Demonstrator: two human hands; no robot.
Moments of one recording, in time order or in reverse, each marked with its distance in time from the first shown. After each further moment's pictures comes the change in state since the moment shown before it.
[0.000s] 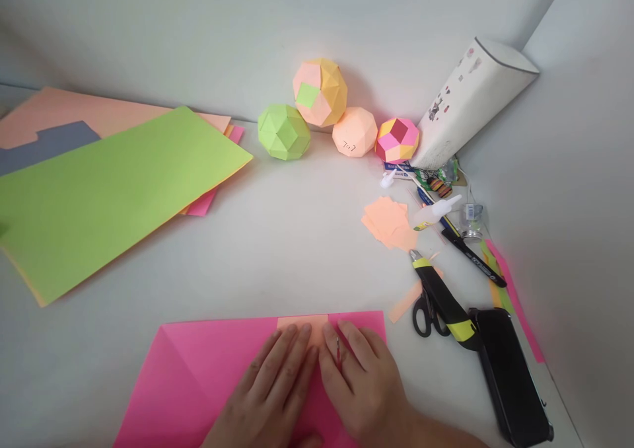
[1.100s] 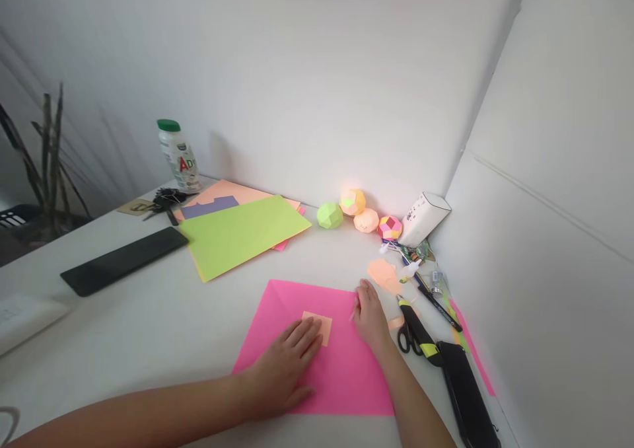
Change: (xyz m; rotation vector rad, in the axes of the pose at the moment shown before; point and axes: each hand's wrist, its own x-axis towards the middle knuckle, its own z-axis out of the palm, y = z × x) left_hand -0.020 -0.024 -0.013 -0.130 -0.297 -0.047; right_hand 0.037 0.077 0.054 0.080 0.132 0.284
